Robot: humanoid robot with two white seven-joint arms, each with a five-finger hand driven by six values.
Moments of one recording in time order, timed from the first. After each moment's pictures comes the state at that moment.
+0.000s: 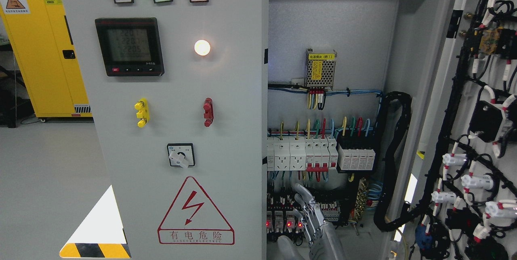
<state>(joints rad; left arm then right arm) -0.05 0.00 -0.42 0.05 0.47 -0.10 -0.18 -0.11 0.12 0.29 -1.98 0.01 0.05 0.03</state>
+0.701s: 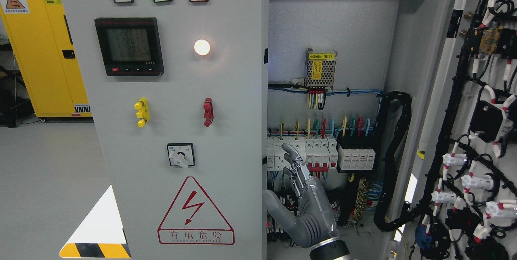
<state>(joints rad) -0.05 0.00 -0.42 0.05 0.47 -0.10 -0.18 -0.35 0.13 0.28 -1.81 0.01 0.06 0.03</state>
